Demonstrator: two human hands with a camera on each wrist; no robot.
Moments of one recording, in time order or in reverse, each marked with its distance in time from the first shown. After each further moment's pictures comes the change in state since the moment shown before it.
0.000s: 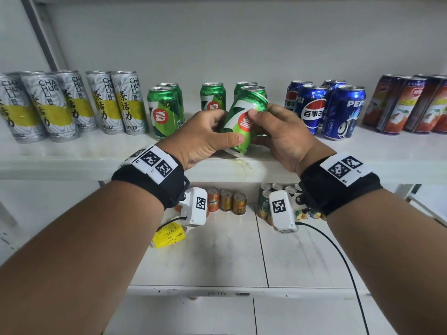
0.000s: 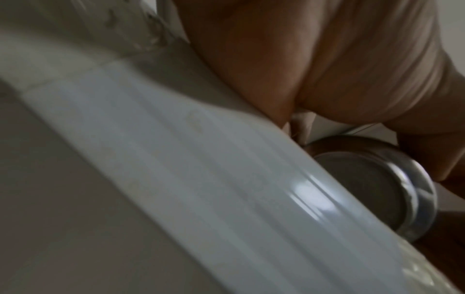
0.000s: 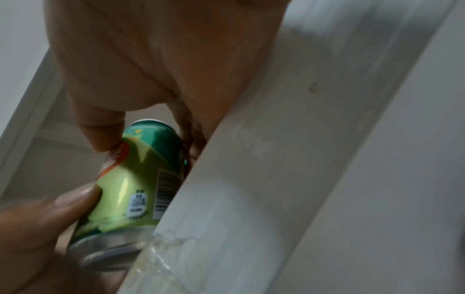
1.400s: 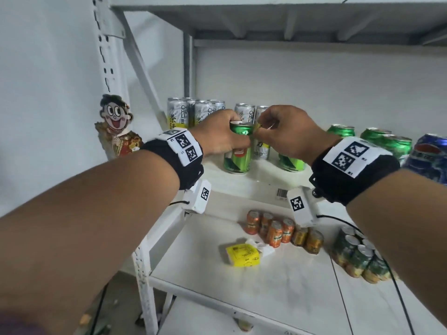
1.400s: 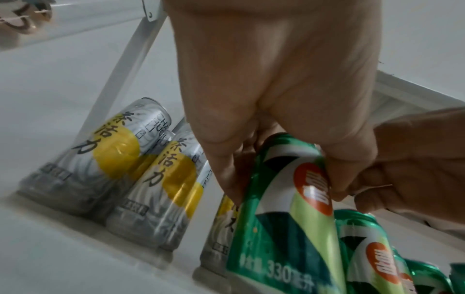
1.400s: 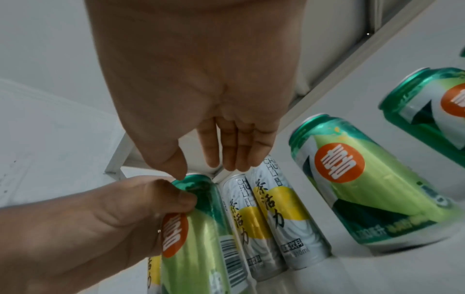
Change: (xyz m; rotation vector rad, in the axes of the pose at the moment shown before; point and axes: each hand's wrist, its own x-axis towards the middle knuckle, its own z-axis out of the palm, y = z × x) left_hand -0.109 0.079 -0.231 0.772 0.401 -0.083; right_hand 0.068 -0.043 0.270 -1.066 -0.075 -0.341
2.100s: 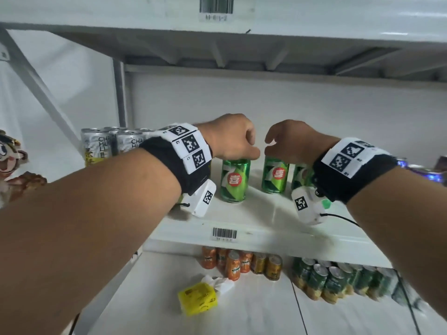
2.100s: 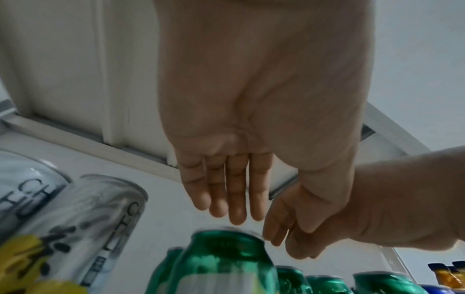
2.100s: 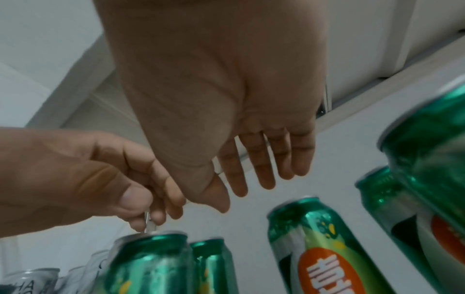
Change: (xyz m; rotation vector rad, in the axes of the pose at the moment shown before) left_hand 0.094 0.124 0.078 0.423 -0.140 0.288; right_hand 0.034 0.116 -0.100 -0.483 -0.117 0.209
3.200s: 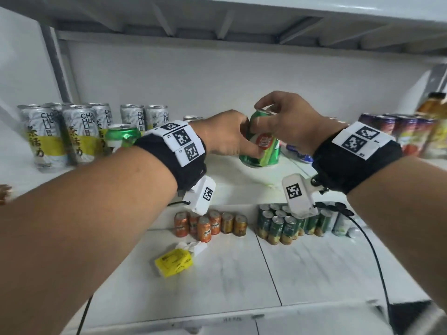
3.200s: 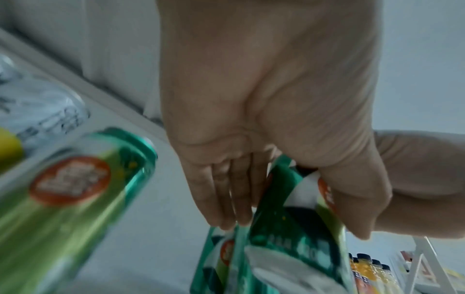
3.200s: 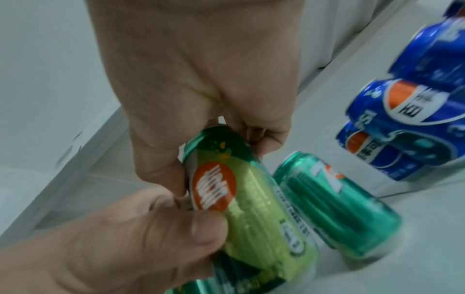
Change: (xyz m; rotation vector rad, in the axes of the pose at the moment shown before) left_hand -0.035 0.076 0.055 -0.407 -0.217 0.090; right_hand -0.118 0.034 -0.020 0.759 0.197 0.239
